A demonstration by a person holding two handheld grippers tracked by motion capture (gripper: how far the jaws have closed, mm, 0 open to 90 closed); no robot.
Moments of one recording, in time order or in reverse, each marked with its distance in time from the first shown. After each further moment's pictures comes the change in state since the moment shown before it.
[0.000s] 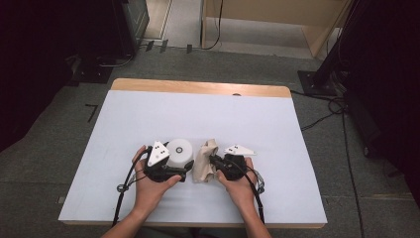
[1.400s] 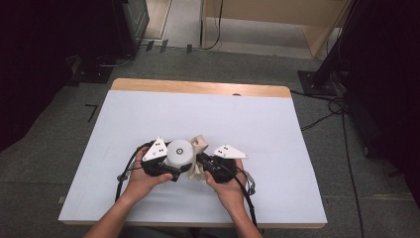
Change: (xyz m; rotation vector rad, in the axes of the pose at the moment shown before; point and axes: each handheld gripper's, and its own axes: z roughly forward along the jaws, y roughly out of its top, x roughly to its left) left arm 0.035 -0.002 0.008 0.005 -0.299 0.139; right arm 0.045 0.018 -0.010 -0.142 0.086 -0.066
